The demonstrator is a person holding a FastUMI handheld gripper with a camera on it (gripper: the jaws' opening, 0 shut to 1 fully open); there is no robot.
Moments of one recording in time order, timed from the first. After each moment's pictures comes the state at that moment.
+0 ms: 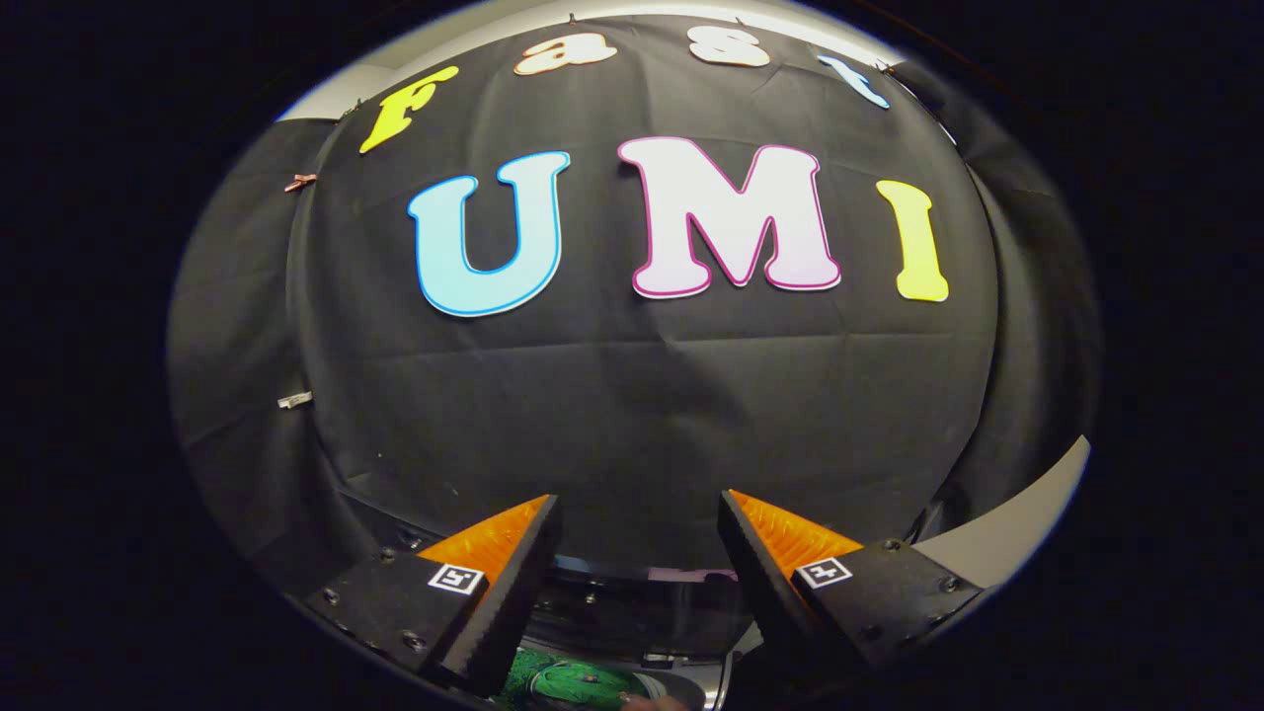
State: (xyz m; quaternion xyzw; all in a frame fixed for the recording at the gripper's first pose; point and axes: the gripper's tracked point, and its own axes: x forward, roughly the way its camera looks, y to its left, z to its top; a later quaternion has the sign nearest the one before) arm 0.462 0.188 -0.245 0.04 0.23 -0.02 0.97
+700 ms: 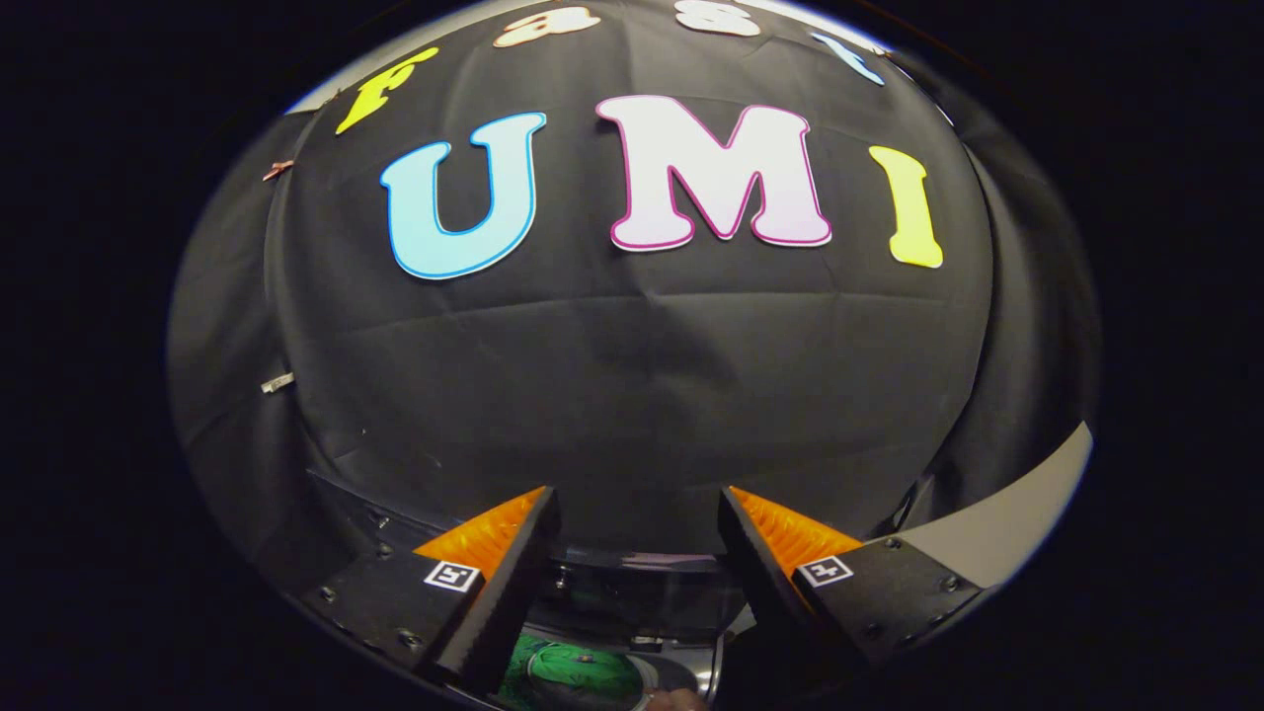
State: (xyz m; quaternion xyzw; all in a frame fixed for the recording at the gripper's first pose) arm 0.457 0.177 -0.269 0.05 0.29 -0.03 0.96
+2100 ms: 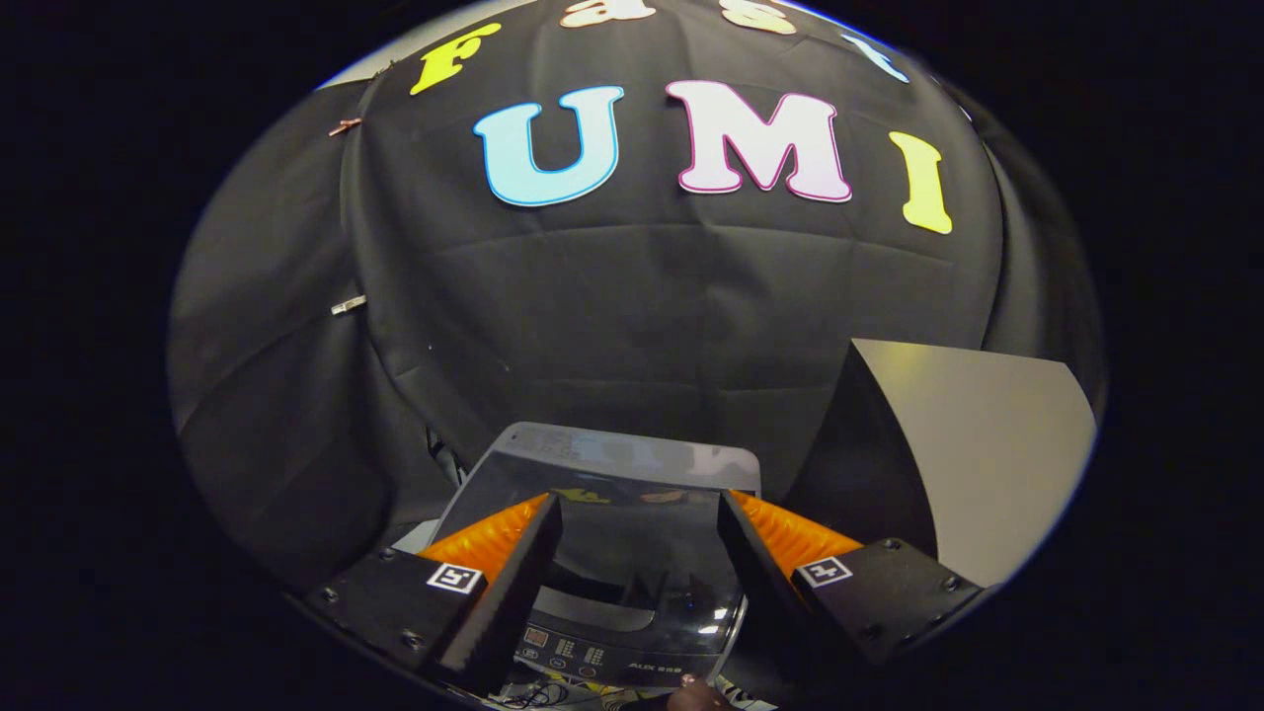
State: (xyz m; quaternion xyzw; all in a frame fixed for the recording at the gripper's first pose) arm 0.267 0.232 -0.263 0.02 0.36 0.04 0.93
